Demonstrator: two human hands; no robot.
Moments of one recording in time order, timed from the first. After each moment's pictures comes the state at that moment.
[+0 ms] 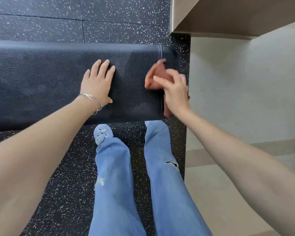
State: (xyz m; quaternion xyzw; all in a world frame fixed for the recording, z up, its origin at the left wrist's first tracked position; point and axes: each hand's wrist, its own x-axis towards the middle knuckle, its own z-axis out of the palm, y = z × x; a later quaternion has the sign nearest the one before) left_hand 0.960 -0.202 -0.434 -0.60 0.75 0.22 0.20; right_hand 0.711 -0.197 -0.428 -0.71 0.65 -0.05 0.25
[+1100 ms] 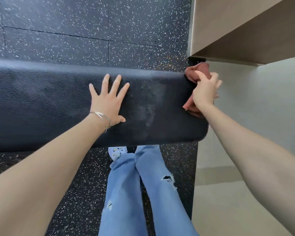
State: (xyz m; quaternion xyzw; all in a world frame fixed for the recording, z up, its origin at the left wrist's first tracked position) left_hand 1.061 -0.208 -0.455 -0.59 0.75 0.19 0.22; right_hand 0.776 -0.286 -0.456 -0.54 0.83 -0.01 0.16
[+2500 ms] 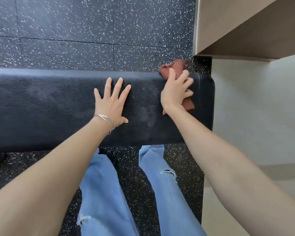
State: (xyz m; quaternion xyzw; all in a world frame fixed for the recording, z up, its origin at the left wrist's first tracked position) left_hand 1.055 -0.209 -0.441 -0.60 0.74 0.21 0.23; right_hand 0.877 -0.272 -0.461 -0.55 0.82 0.04 0.16
